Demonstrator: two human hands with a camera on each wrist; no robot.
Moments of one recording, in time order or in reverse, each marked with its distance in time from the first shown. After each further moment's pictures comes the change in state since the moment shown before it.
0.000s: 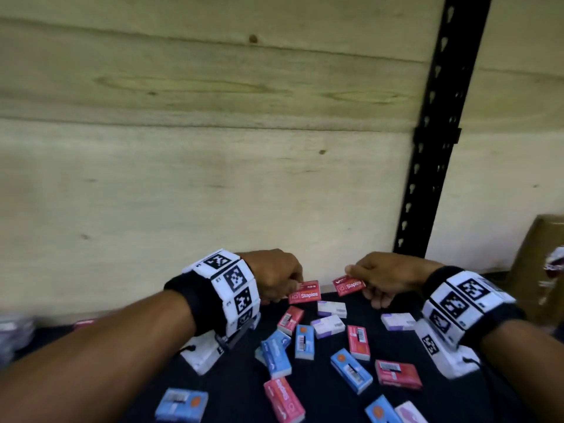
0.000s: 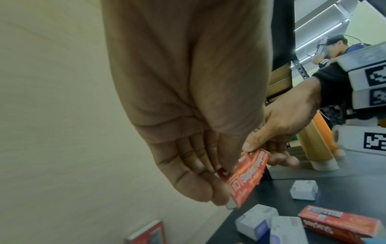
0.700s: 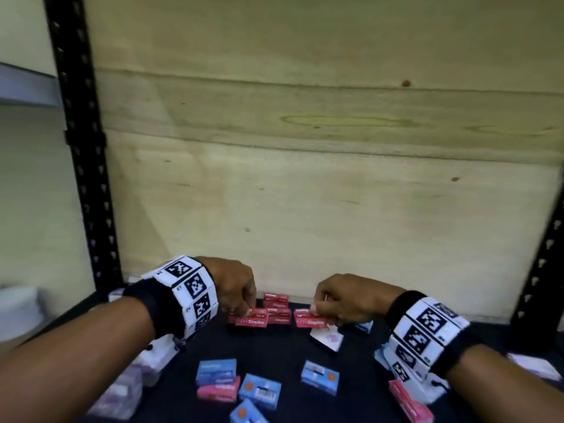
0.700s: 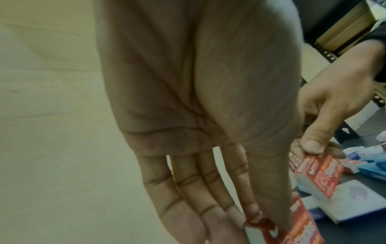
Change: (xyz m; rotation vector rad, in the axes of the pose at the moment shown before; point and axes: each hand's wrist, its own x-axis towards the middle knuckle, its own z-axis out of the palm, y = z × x) left_hand -0.214 -0.131 0.021 -0.012 -0.116 -0.488; right_hand -0.009 -0.196 0.133 -0.420 -0.144 -0.540
